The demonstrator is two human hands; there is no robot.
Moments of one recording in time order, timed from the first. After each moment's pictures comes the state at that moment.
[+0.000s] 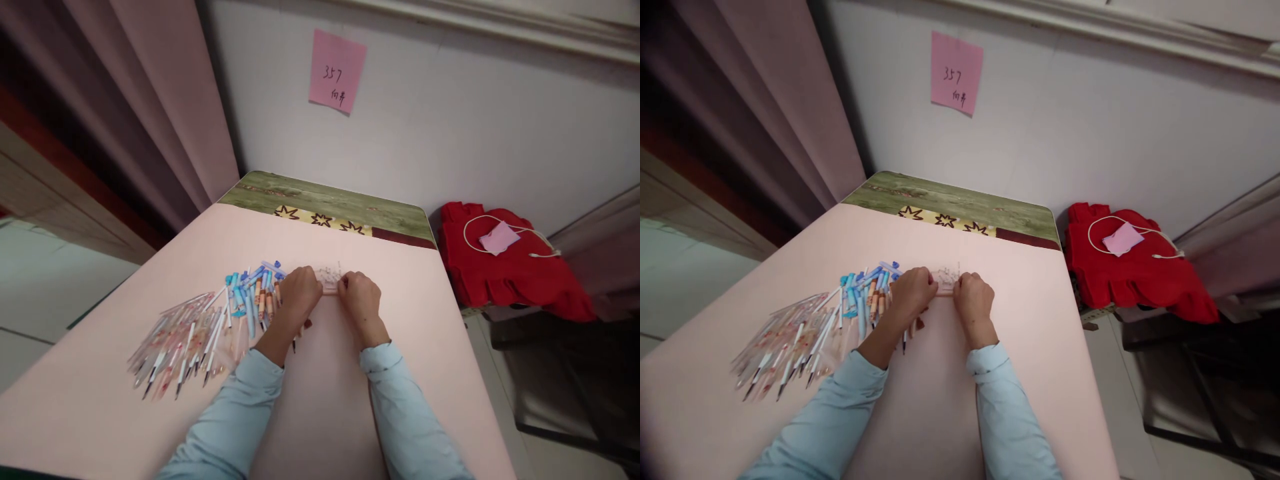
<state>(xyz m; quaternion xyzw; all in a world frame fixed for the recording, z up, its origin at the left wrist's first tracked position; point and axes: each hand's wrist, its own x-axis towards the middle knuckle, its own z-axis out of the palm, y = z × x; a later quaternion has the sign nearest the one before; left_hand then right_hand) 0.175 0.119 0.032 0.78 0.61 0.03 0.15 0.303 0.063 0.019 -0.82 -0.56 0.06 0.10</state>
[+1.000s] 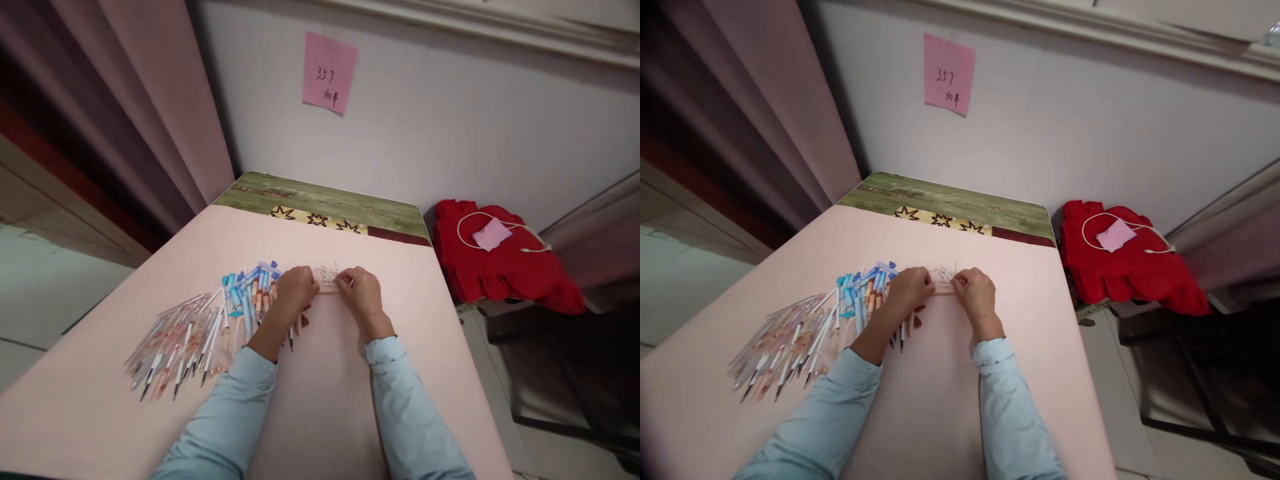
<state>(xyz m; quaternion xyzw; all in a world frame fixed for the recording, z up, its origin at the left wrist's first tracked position) 0.170 0.125 0.024 0.82 0.56 0.03 0.12 0.326 0.058 0.013 -0.76 -0.57 0.11 0.27</state>
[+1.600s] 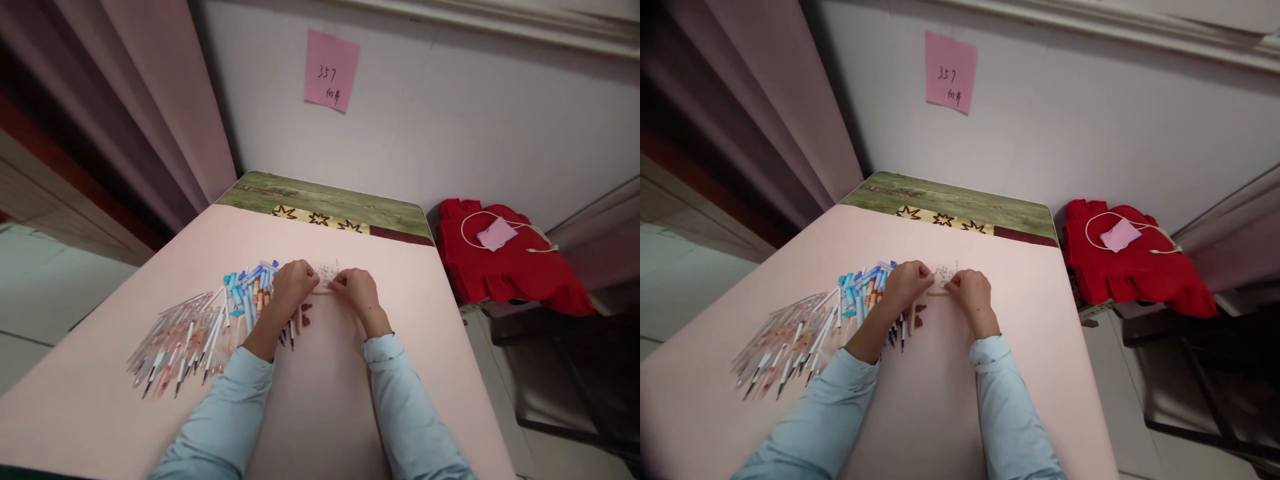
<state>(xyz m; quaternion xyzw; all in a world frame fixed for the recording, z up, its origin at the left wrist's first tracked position) 0.166 0.132 0.034 0.77 0.61 0.09 0.18 0.317 0.071 0.027 -0.77 -0.58 0.17 0.18</state>
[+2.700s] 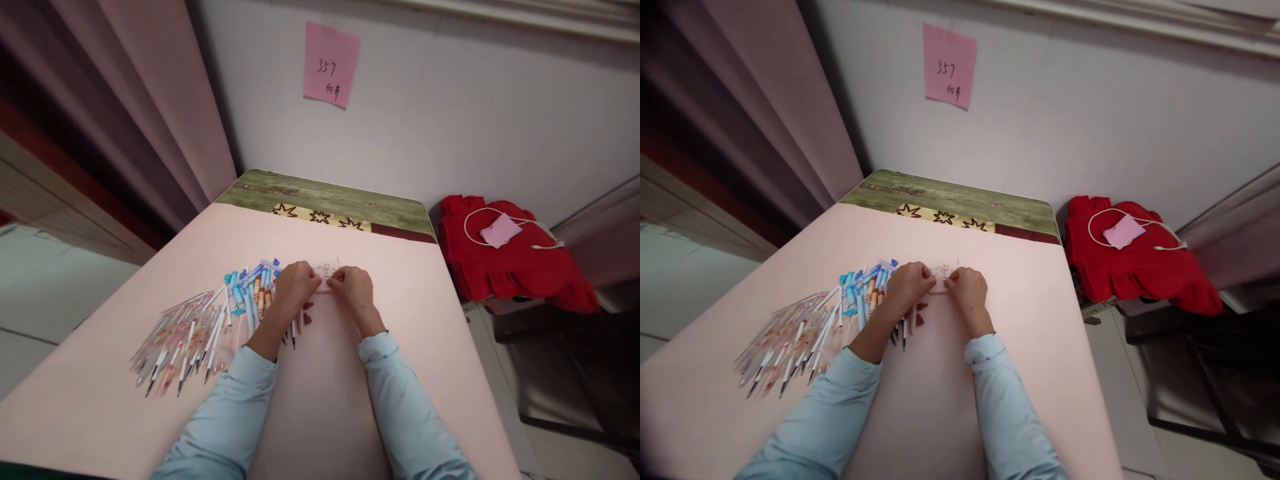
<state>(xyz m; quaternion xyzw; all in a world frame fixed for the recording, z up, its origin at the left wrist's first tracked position) 0.168 0.124 0.036 0.76 0.61 0.08 0.21 0.304 0.075 0.016 -0.79 -0.54 0.18 0.23</state>
